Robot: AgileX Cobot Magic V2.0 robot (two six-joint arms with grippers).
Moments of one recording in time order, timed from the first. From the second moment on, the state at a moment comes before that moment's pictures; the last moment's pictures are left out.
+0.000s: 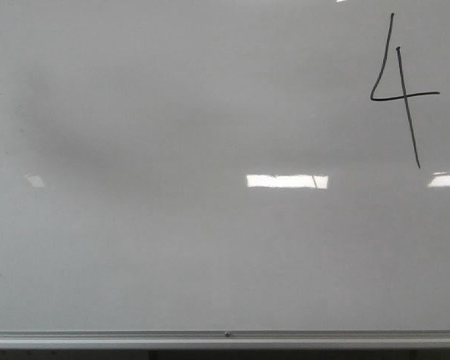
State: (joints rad) left arm 0.23 1.34 -0.84 -0.61 0.37 0.71; right arm 0.13 0.68 -0.66 0.83 0.72 -0.83
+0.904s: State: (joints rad) left arm 0.17 1.56 -0.84 -0.63 0.12 0.72; right arm 0.13 0.68 -0.66 0.83 0.72 -0.83
